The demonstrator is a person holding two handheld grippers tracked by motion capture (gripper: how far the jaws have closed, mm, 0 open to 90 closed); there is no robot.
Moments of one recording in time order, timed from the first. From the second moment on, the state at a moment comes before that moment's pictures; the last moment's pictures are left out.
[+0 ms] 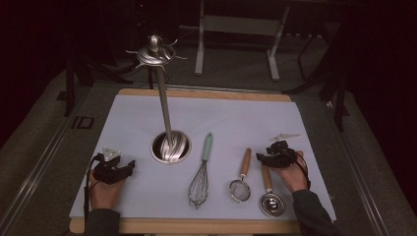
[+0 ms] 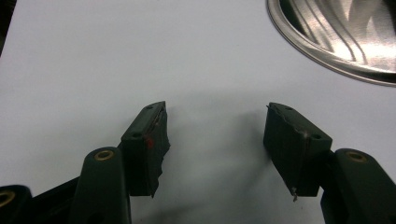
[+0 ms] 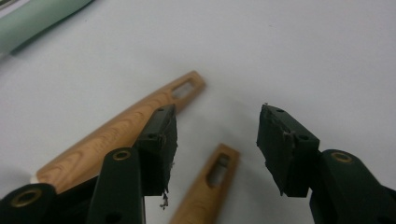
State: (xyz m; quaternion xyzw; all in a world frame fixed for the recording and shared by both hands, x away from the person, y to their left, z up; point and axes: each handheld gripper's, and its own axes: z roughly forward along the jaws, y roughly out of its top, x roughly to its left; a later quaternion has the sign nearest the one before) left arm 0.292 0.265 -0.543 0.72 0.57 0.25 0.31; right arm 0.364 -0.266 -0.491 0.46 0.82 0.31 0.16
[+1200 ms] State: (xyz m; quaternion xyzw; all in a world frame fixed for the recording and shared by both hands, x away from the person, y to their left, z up) left arm 0.292 0.265 -0.543 0.72 0.57 0.25 0.31; right arm 0.376 -0.141 -0.483 0.41 0.85 0.32 0.08
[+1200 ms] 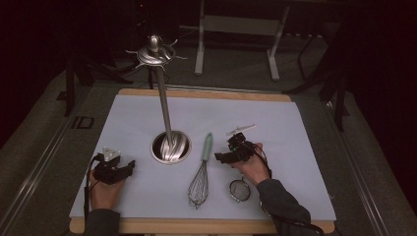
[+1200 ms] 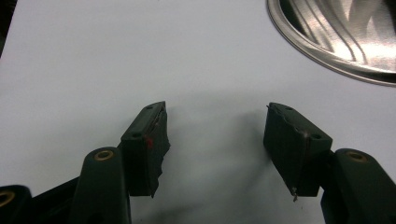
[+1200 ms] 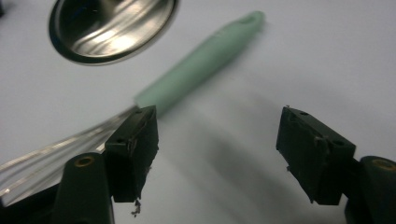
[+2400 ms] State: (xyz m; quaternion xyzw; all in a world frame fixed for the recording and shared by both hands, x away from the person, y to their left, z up) left arm 0.292 0.265 -0.543 0.72 0.57 0.25 0.31; right arm 0.393 -0.095 -0.503 0.40 0.88 0.24 0.00
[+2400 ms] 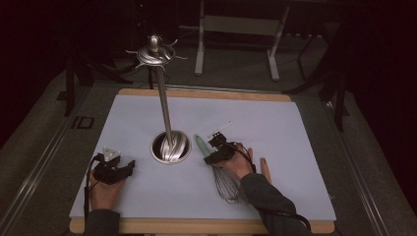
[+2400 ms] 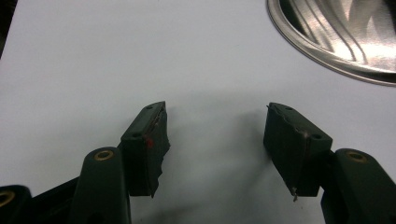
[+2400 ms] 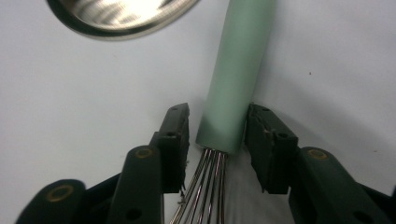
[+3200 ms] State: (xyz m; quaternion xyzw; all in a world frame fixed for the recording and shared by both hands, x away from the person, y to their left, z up) left arm 0.292 0.265 -0.543 0.72 0.57 0.25 0.31; right arm 0.392 -0.071 -0.494 0.40 0.88 0.23 -0.05
